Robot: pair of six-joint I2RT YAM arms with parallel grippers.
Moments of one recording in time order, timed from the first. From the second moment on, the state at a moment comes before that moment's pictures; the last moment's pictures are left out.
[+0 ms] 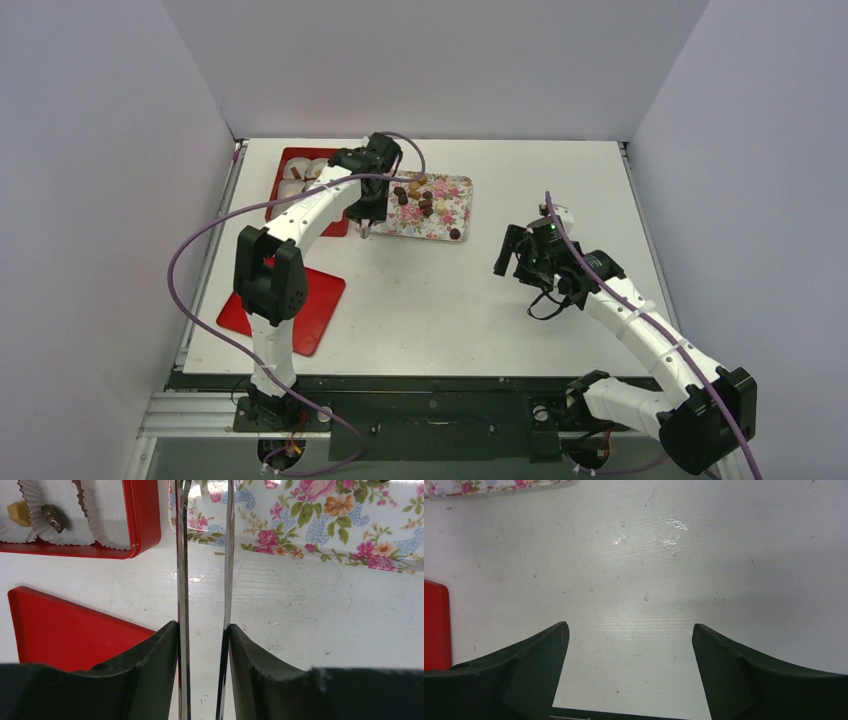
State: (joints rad) left arm -0.48 2.00 1.84 -1.04 -0.32 -0.38; right arm 0.47 1.10 0.90 -0.69 0.15 0.64
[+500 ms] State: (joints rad) left arm -0.48 2.00 1.85 -1.04 -0.32 -0.37; right arm 0.47 1.10 0.90 -0.69 0.15 0.64
